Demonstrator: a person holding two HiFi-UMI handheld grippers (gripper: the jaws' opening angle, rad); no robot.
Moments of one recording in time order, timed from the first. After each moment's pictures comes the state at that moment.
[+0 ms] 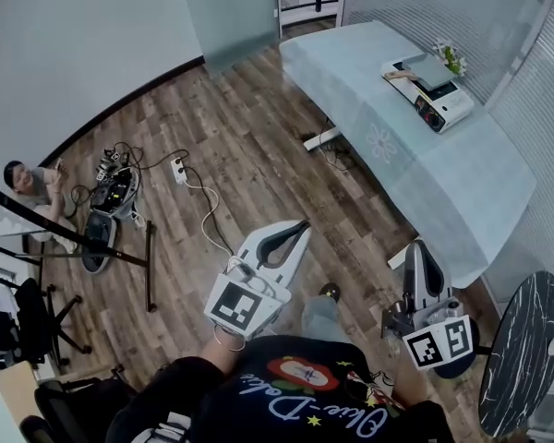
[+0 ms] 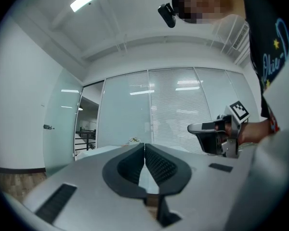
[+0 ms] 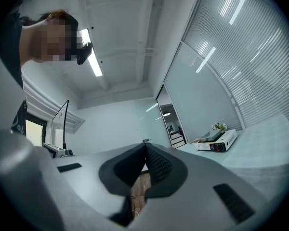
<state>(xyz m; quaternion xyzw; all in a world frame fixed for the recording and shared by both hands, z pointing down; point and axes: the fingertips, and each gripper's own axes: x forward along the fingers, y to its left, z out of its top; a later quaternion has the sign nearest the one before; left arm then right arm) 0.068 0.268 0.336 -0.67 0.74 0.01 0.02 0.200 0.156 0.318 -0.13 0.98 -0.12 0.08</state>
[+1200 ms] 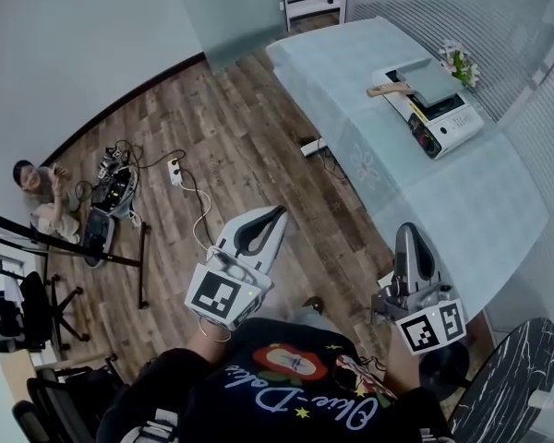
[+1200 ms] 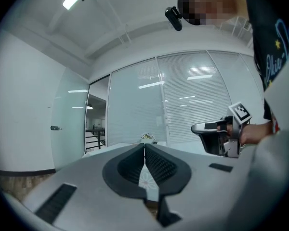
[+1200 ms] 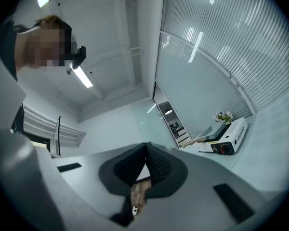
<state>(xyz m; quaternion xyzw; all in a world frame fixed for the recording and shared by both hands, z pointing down) 0.007 0.098 0.344 -0.62 0.79 -0.04 0.00 0.137 -0.048 0.336 -0.08 0.97 -0.20 0.11</state>
